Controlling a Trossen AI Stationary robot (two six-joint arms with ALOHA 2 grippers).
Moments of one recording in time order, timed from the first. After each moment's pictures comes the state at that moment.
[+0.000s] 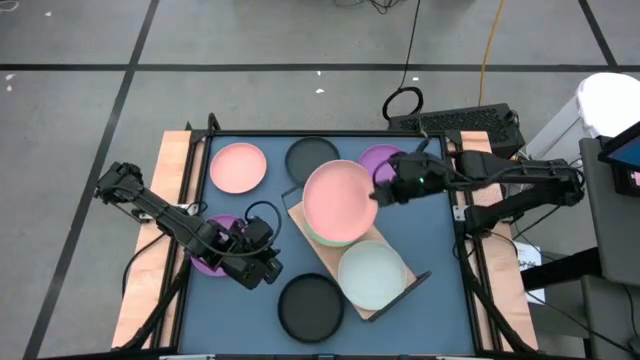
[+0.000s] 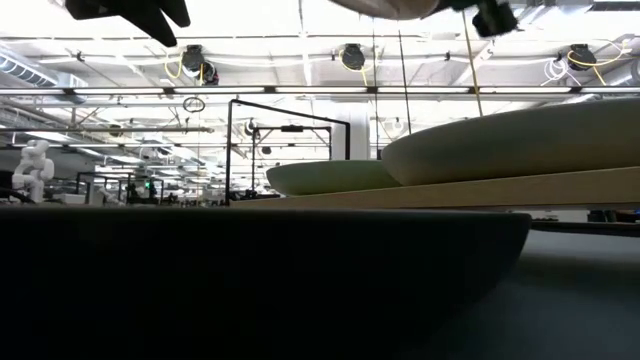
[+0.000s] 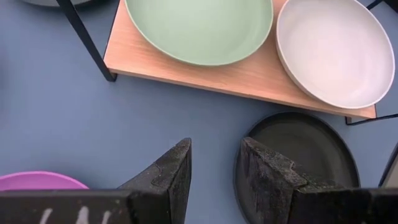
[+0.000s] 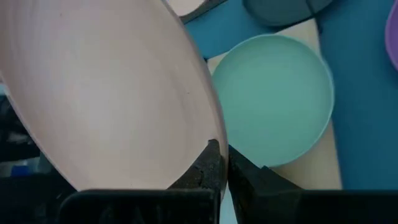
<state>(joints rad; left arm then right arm) -0.54 1.47 1.30 -0.99 -0.50 -1.24 0.00 1.19 1.27 -0.83 0.04 1.17</state>
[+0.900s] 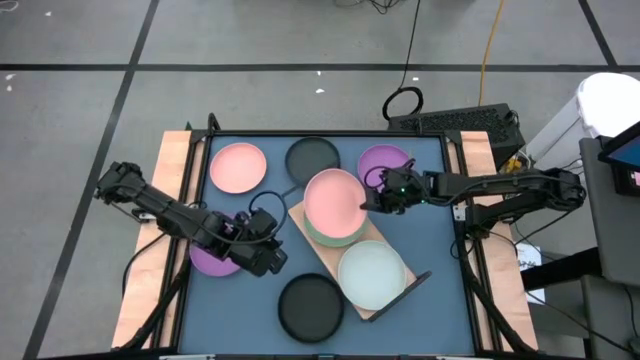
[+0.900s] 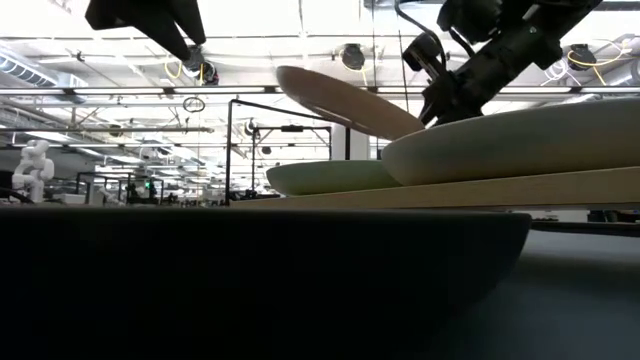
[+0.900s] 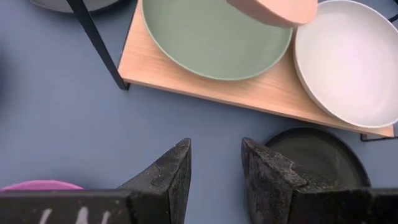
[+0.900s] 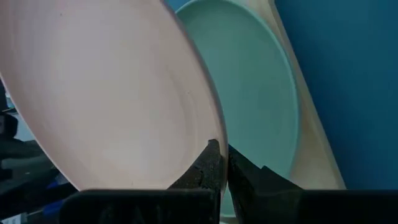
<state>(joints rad) -0.46 1.47 1.30 -0.99 -0.47 -1.21 -0.16 1.19 0.63 -0.12 -0.13 1.36</state>
